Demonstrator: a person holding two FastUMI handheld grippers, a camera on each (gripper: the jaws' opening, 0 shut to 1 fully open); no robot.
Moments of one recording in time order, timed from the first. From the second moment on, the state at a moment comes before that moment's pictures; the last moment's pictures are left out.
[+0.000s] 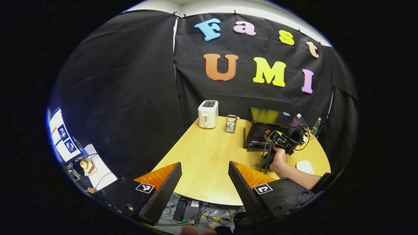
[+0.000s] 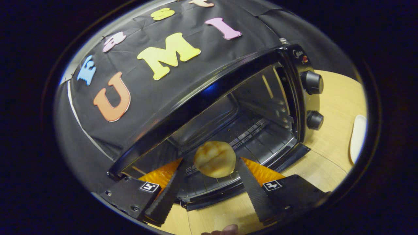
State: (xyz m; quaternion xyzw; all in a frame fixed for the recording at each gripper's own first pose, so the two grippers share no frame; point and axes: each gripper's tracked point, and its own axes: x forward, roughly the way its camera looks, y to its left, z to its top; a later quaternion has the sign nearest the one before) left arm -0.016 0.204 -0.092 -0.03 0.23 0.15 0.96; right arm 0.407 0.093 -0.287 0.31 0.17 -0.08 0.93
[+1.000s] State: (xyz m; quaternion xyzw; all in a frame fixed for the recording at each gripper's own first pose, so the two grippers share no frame) left arm -0.009 0.124 -0.118 -0.06 0.20 0.05 0.98; right arm 0.165 0.092 -0.240 0.24 0.23 0.02 0.94
